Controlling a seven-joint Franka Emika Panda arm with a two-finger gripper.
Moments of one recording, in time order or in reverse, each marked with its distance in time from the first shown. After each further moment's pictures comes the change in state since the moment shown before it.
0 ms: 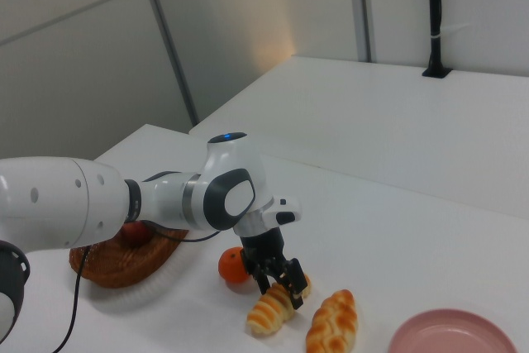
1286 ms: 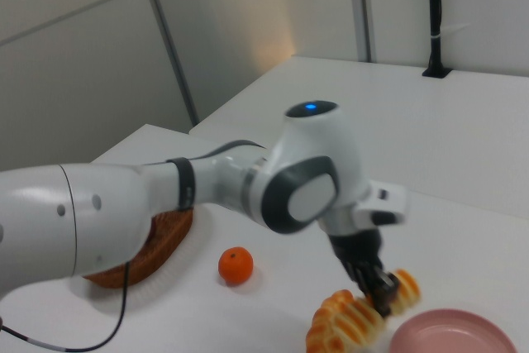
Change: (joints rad) arm -0.359 -0.063 -0.002 0.173 0.053 -0.052 -0.089
